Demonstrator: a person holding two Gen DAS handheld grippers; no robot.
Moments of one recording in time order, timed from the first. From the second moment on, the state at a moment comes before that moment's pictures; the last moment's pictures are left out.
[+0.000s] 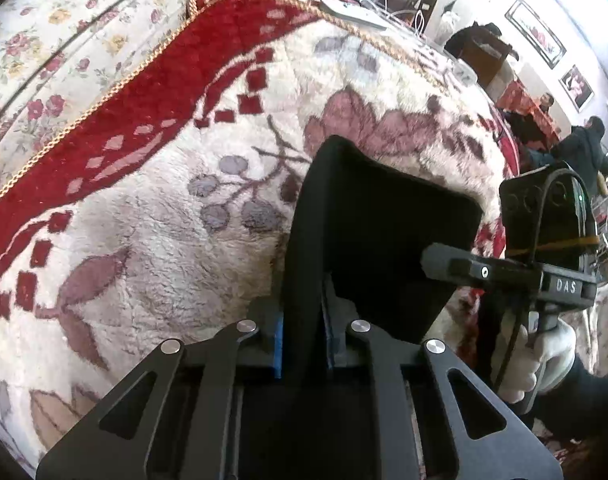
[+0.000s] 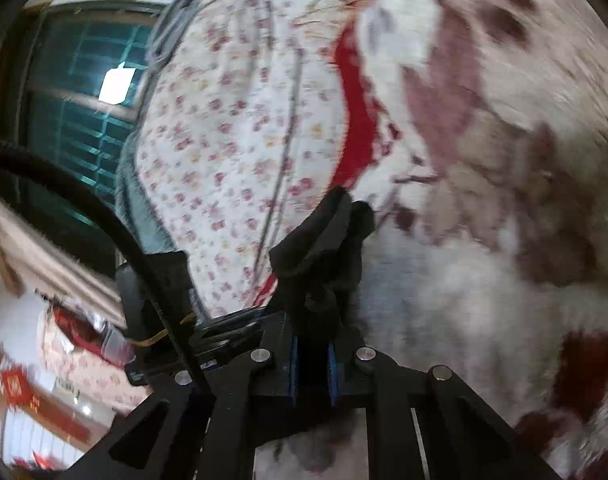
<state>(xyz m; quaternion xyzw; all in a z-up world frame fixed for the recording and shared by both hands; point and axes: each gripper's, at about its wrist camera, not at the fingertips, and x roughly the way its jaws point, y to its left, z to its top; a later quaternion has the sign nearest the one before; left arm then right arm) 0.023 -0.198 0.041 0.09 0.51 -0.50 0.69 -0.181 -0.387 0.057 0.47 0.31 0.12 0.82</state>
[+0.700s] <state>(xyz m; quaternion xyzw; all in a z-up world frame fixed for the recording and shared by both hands) -0.017 0.058 0.101 -0.09 0.46 -0.36 0.81 -0.145 -0.170 0.138 0.31 0.36 0.38 0.79</state>
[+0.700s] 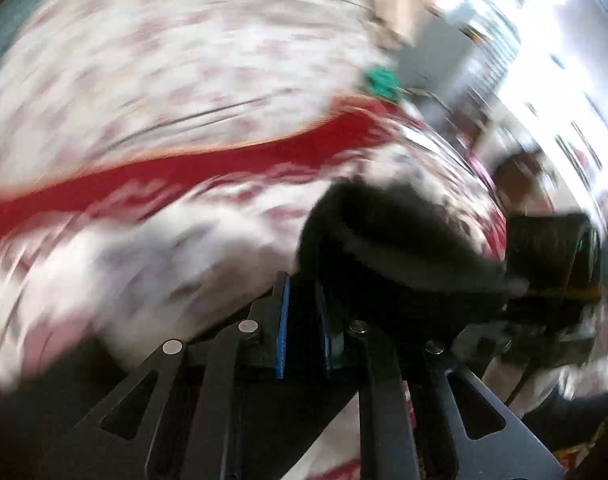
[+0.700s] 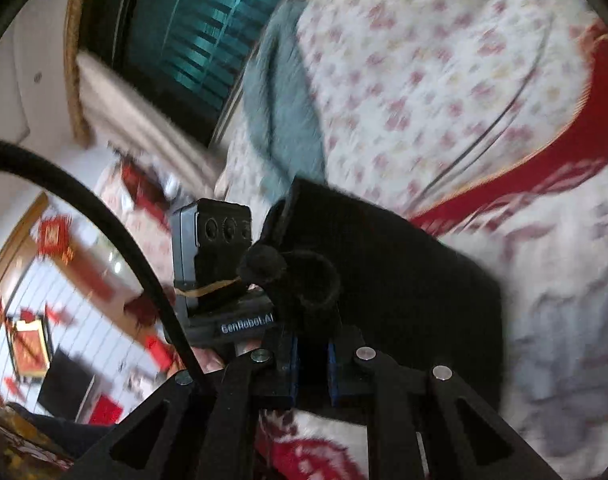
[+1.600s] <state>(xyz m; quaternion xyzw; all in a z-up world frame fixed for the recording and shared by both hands) -0.083 0.105 0.069 -0.14 0.48 -0.17 0.85 -0.126 -0.176 0.099 0.24 0.43 0.21 0.85</state>
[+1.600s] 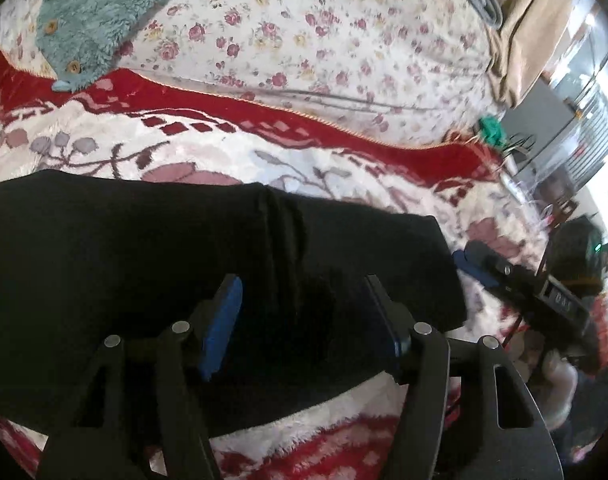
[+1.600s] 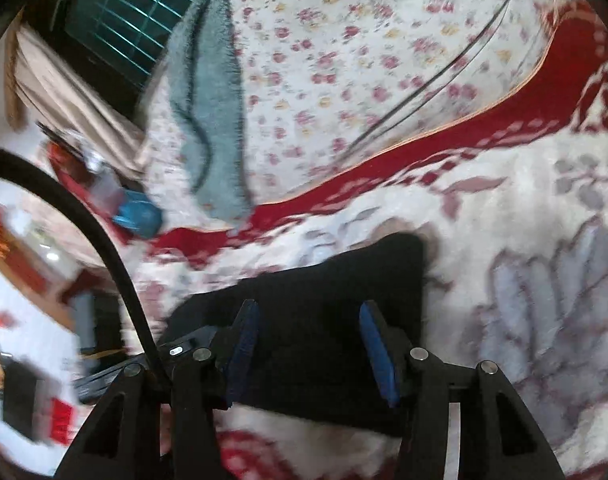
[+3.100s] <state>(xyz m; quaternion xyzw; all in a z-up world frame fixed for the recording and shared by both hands) -0.136 0.166 0.083 -0.14 0.45 0.02 0.88 -0.113 -0.120 0.118 0.20 0.41 0.32 0.83</state>
